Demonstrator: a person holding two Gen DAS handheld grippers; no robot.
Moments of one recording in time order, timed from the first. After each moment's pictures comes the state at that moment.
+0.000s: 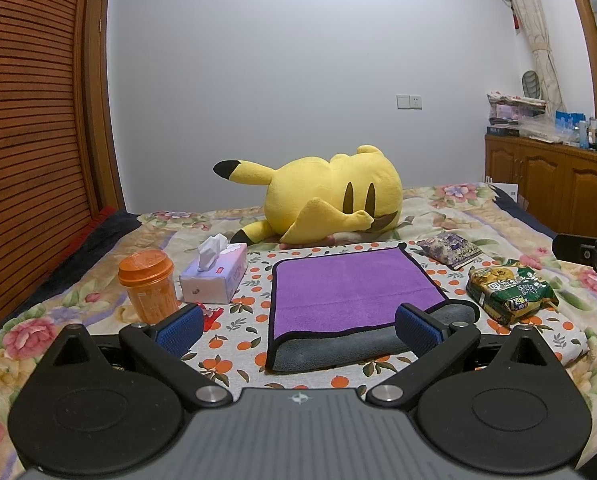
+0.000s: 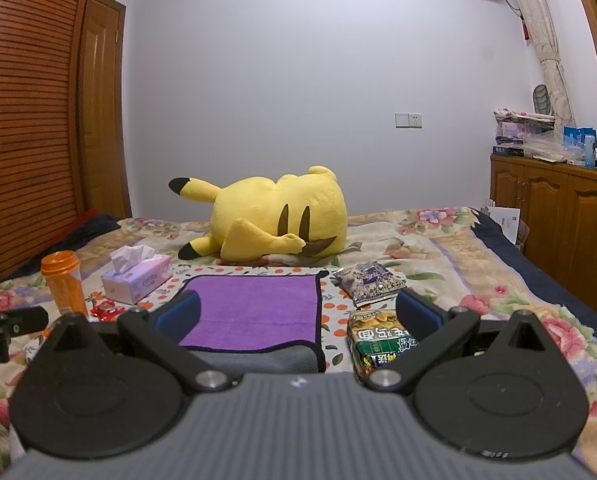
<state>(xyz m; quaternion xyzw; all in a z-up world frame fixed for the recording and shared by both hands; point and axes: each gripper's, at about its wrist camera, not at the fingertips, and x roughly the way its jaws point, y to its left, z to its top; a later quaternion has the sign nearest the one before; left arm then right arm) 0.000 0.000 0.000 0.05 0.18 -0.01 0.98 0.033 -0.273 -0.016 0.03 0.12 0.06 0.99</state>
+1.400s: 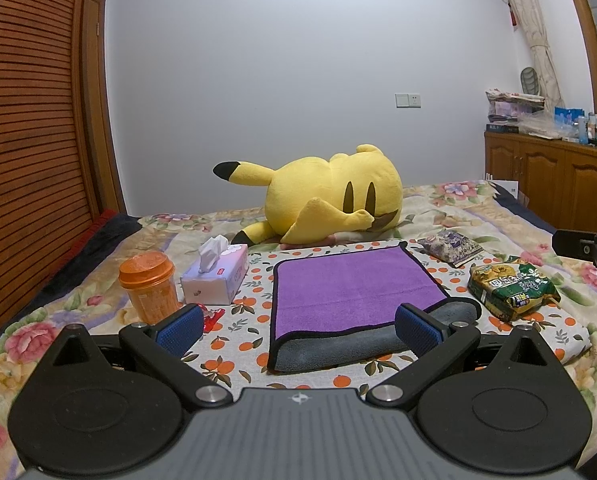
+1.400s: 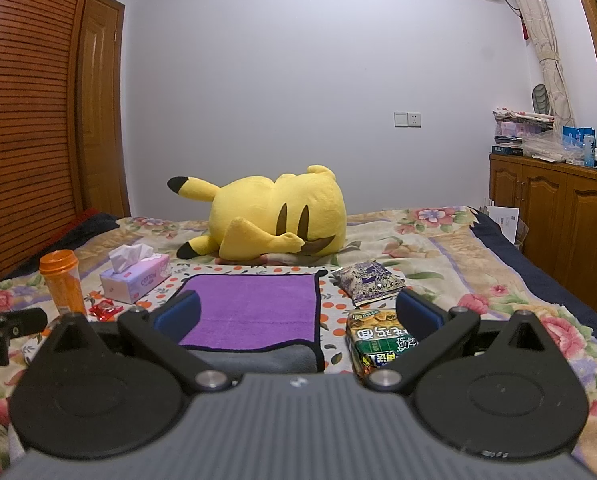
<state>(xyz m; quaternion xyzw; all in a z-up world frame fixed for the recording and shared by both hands) 0.000 -0.001 0.000 0.06 0.17 -0.01 0.98 0.034 -0.277 -0.016 0.03 0.12 0.06 0.99</state>
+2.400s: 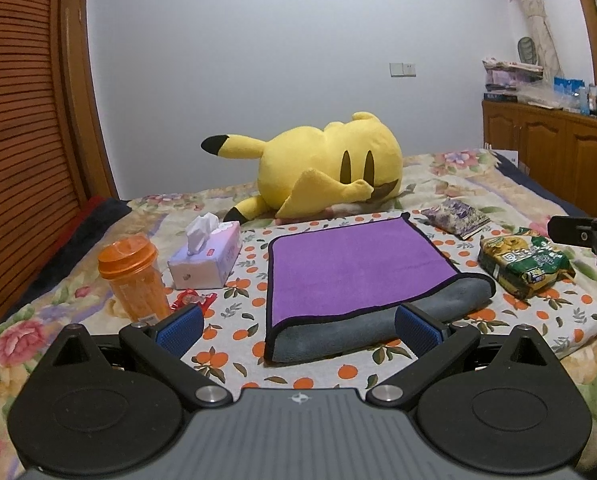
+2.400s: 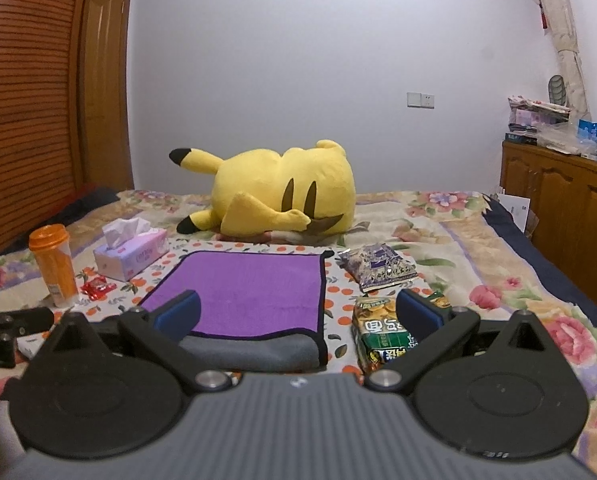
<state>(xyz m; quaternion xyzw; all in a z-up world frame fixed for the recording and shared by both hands) 0.043 0.002 -0.017 0.08 0.22 -0.01 0.97 0.065 -0.270 -0.026 0.01 0.16 0.07 0.98</state>
